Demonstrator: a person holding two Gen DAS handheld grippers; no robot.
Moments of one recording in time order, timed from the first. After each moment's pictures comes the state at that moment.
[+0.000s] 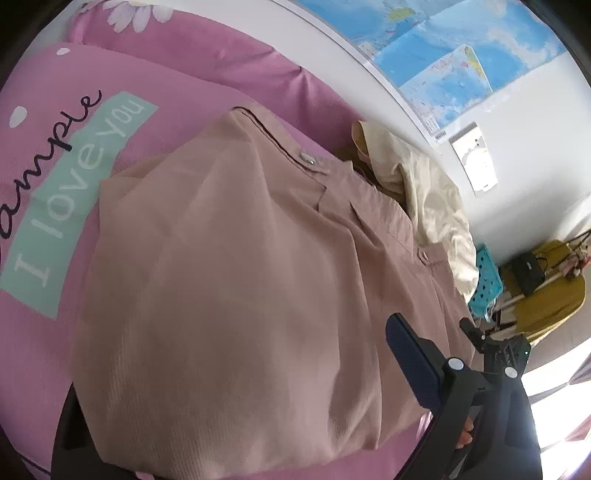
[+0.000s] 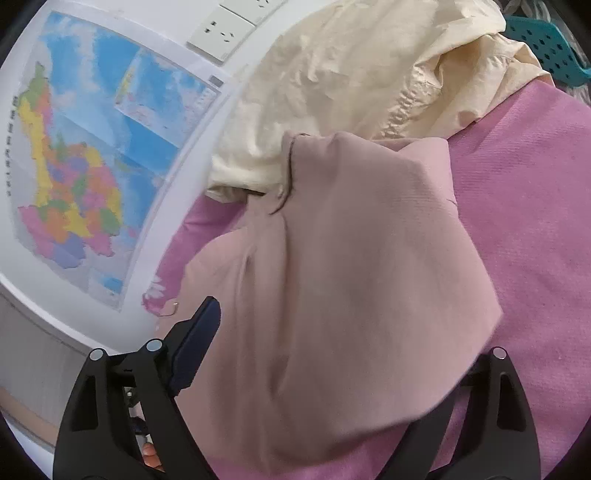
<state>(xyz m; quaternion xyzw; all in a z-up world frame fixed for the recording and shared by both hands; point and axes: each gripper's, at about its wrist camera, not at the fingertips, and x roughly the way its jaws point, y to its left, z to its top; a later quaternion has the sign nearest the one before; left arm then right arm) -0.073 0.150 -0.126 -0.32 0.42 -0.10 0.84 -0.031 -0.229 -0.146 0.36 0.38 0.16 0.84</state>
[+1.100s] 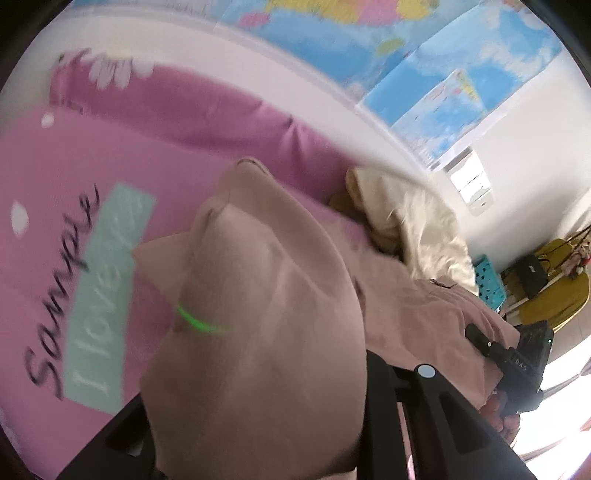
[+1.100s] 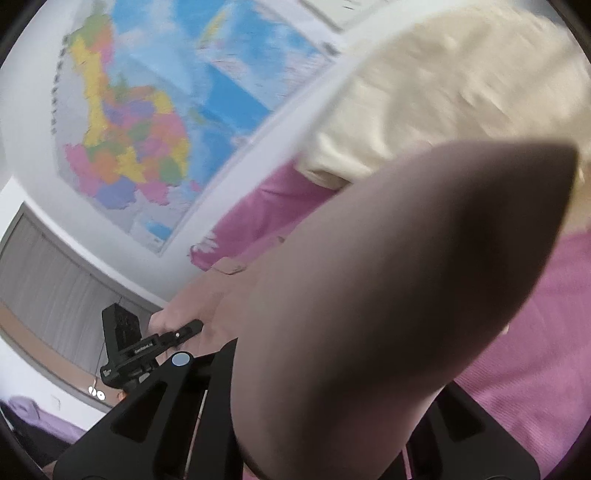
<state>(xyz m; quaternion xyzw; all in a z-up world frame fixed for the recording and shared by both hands) -0.046 0.187 -0.063 -0.28 0.40 -0.09 0.87 0.004 -0.178 -0.069 0.28 0.38 0.32 0.82</state>
